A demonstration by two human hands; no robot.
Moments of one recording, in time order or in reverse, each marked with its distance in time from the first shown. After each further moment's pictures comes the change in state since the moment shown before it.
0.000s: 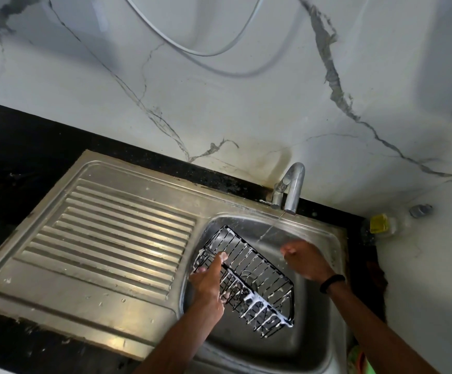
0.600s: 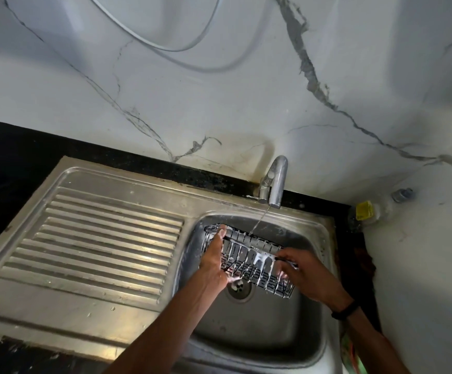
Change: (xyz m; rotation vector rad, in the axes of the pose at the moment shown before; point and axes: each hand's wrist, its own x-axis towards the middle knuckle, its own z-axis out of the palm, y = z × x) left_hand -0.016 0.041 0.046 -0.071 -0.251 -0.201; right_hand -0.063 0.004 -0.002 0.285 0.085 -0.309
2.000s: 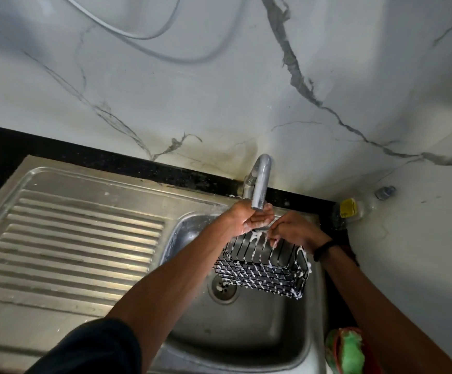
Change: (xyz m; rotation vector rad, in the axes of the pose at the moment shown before) left_hand 0.058 0.038 0.121 0.473 -0.470 0.155; right_hand 0.082 -0.017 -0.065 0.103 -0.113 0.480
